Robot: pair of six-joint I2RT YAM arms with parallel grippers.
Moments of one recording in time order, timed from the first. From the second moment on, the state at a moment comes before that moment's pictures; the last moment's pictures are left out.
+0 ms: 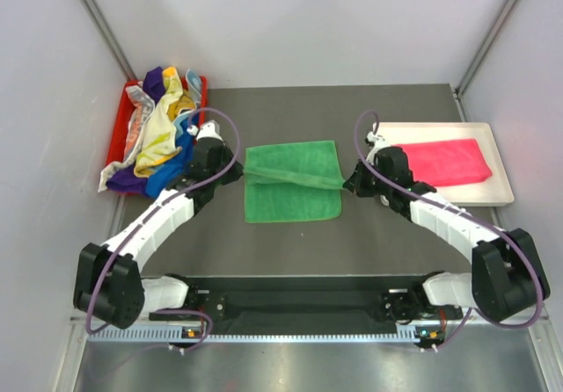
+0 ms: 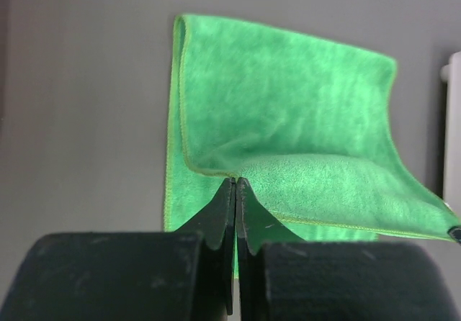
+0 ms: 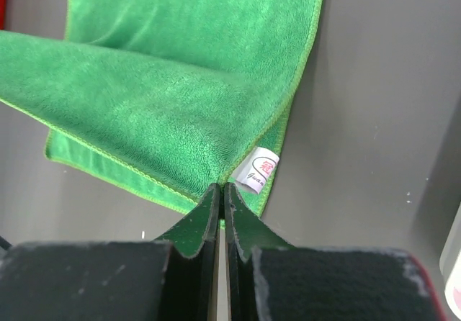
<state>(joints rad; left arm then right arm) -0.36 1.26 0.84 -0.16 -0.10 -0.63 0.39 1.28 0.69 -0.04 -0.20 0.41</state>
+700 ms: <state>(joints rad) -0.37 1.20 0.52 -0.15 -0.03 -0.69 0.48 1.31 0.51 0.04 -0.19 0.46</state>
